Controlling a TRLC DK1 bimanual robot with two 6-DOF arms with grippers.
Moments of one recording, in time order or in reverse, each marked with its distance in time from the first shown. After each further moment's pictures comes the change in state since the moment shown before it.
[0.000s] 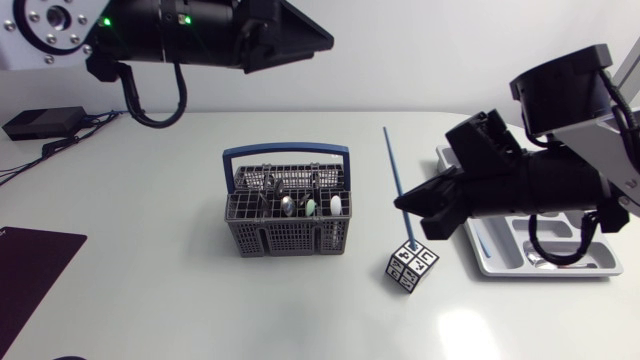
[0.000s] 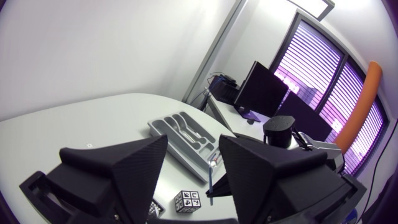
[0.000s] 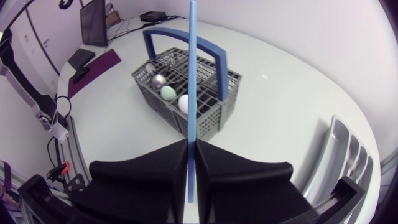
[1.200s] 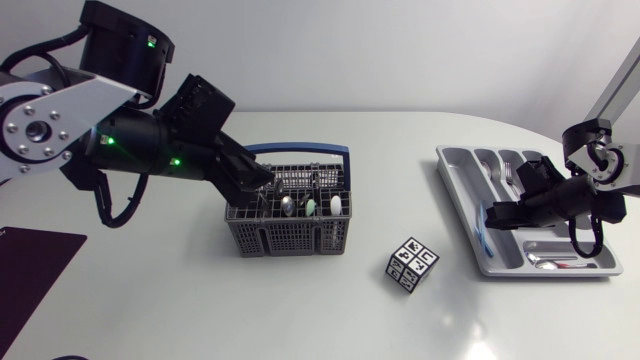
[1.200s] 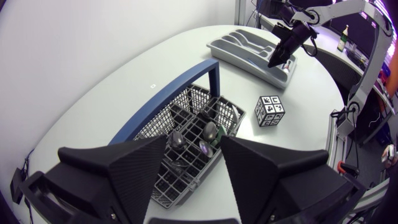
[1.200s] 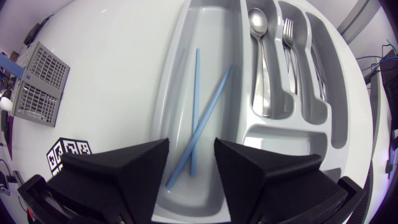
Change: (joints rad) left arm -0.039 -0.178 -0.358 -0.229 -0.454 0.567; right arm -0.642 0.504 0.052 0.081 0.158 -0.120
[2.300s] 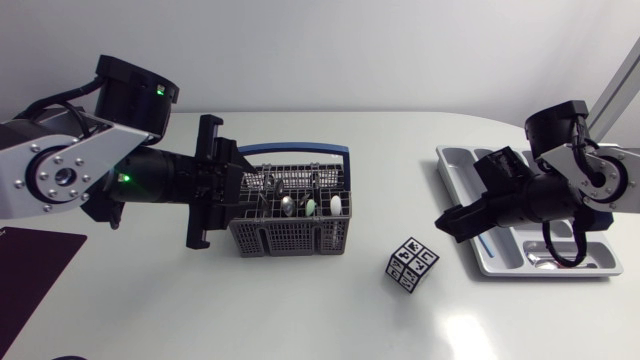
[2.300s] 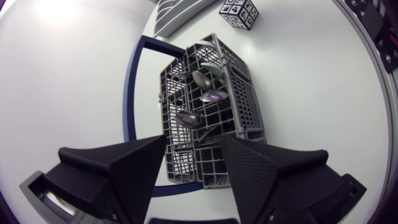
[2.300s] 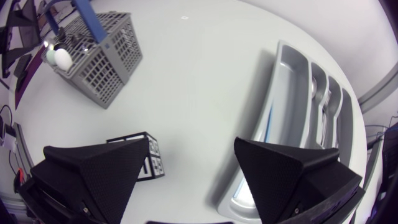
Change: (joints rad) left arm 0.026 0.005 -0.142 0.117 -0.055 1.045; right arm 0.325 -0.291 -0.127 -0.001 -0.002 -0.007
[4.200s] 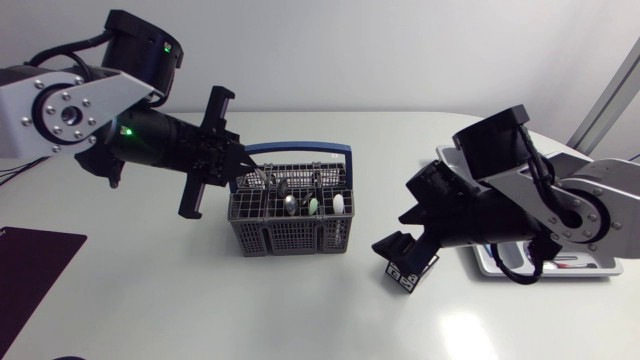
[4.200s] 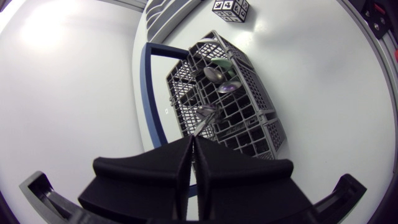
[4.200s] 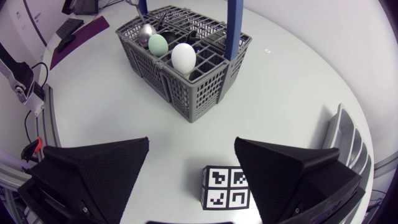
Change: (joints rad) left arm 0.031 0.083 0.203 -0.158 0.031 0.211; right arm 0.412 -0.091 -0.041 0.042 -0.003 0.068
